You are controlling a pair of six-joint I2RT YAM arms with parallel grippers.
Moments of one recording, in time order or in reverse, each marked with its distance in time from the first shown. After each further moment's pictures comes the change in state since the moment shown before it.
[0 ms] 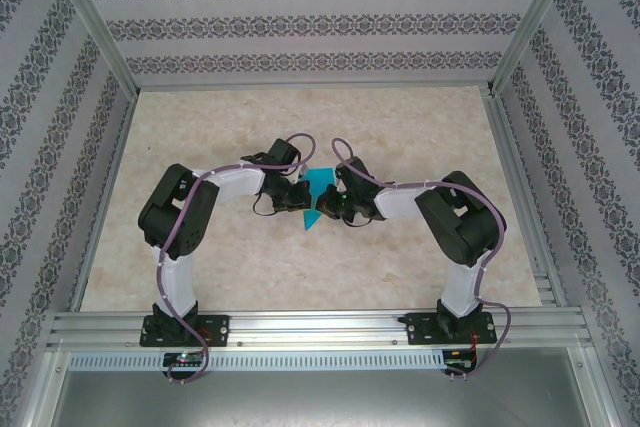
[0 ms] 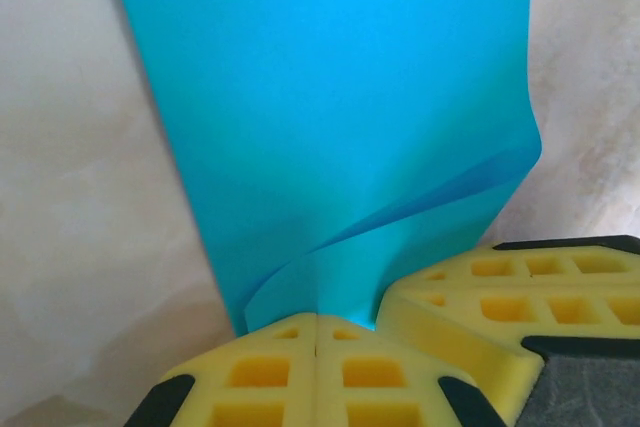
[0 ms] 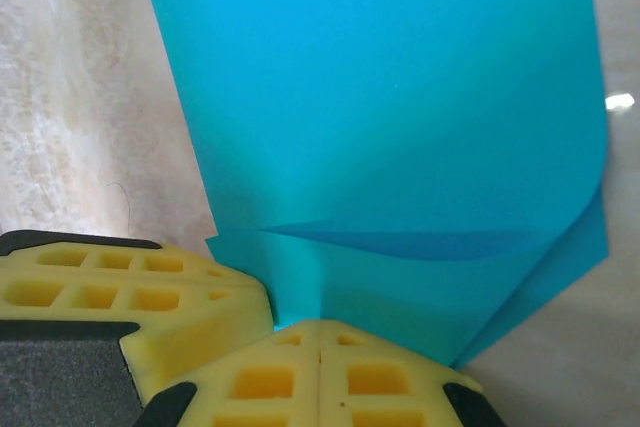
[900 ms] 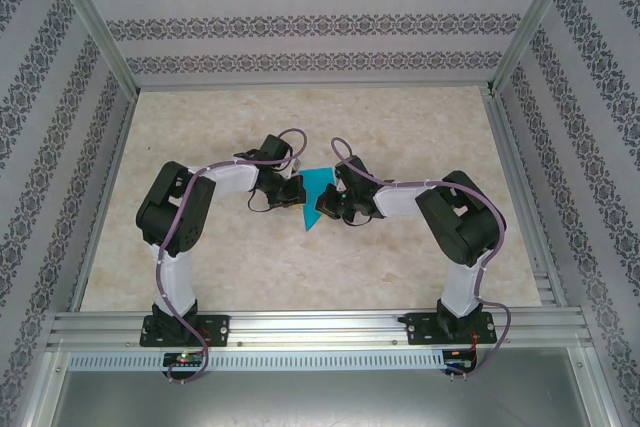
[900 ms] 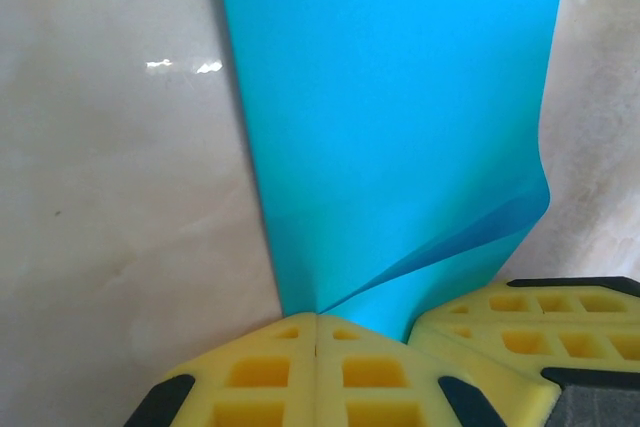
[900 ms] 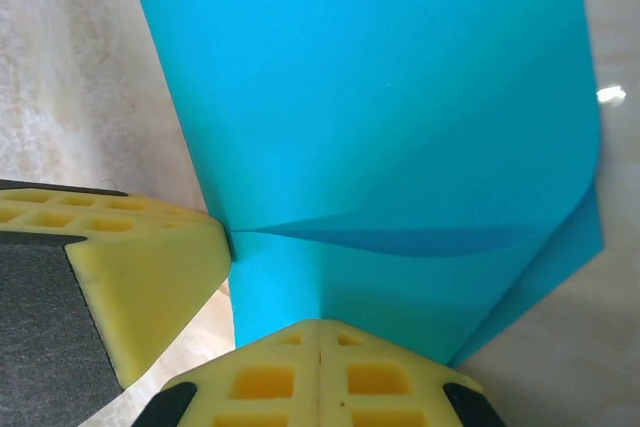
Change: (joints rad) left arm 0.059 0.010 0.003 0.017 0.036 -0.008; right arm 0.000 0.002 0.030 -0.062 -0.002 -0.007
